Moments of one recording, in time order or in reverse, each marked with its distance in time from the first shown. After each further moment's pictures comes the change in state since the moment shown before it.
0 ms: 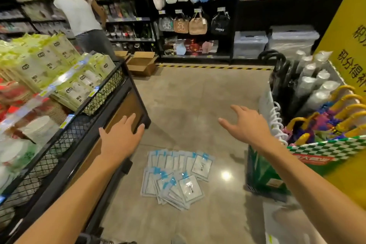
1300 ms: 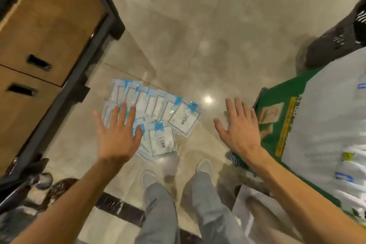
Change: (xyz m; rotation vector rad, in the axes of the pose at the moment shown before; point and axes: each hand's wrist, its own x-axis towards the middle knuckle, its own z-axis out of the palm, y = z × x) left_hand 0.204 0.016 0.443 0.298 -0.317 -0.005; right_hand 0.264 0.125 0.392 -0.259 -0.412 -0.109
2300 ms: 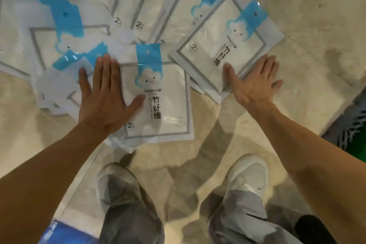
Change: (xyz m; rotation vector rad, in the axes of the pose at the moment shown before) left_hand 0.142 0.041 0.583 -0.145 0.029 -0.020; right_hand 0.225 0.012 0.578 0.159 -0.181 0.323
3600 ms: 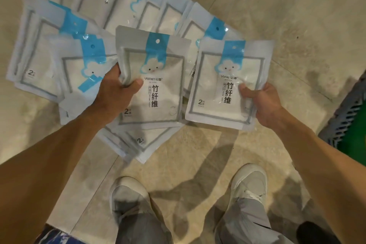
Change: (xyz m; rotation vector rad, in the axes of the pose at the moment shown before) left_hand 0.044 -0.006 -0.084 -1.151 -0.047 -0.301; right_hand -0.016 0.001 -0.051 1.178 -0.230 0.115
